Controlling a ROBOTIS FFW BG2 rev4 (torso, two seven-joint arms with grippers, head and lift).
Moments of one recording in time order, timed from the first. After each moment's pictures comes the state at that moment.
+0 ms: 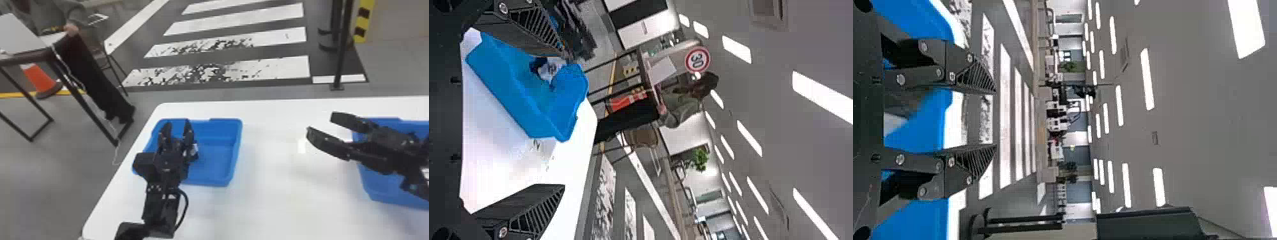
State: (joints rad) left arm 0.28 0.14 0.12 -1.69 0.11 -0.29 0.09; right arm -0.06 -0.30 0.23 -1.77 -0.57 0.40 0.62
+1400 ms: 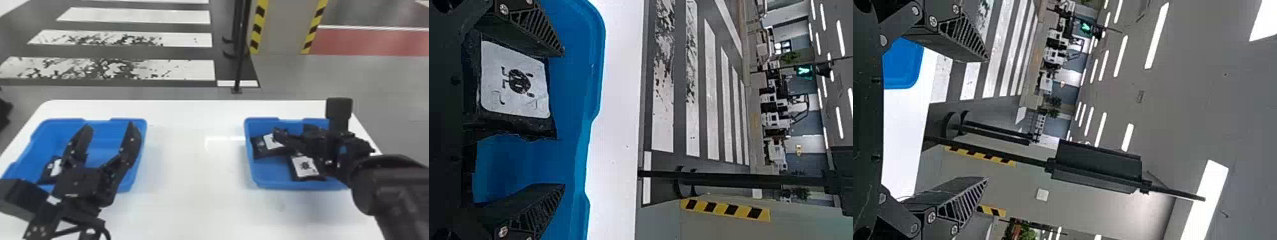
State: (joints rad) left arm 0.50 0.17 -0.08 -2.09 0.32 -0.20 0.04; right arm -0.12 -0.23 0.00 -1.66 -0.22 0.69 0.24
